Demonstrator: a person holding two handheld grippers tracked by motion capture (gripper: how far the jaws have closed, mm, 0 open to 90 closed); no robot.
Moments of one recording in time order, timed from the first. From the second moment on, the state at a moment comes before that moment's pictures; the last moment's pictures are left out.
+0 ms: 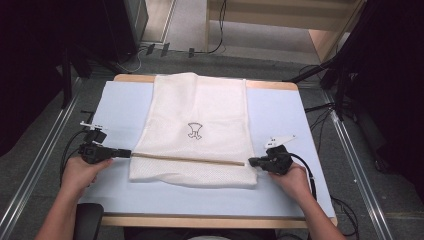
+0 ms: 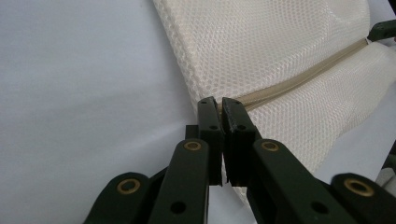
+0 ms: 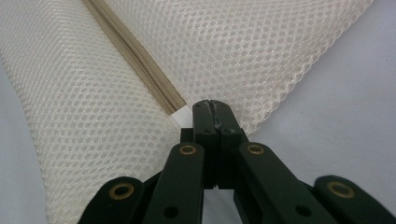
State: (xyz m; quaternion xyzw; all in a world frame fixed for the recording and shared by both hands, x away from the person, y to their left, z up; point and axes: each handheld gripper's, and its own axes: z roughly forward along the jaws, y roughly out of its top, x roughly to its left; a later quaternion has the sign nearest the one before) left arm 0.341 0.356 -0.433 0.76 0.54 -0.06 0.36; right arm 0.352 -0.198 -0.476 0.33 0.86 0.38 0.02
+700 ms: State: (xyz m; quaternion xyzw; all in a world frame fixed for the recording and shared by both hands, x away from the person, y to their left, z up) left arm 0.341 0.343 -0.431 0.78 0.50 -0.01 0.38; right arm 0.359 -0.199 -0.463 0.35 0.84 0.40 0.01
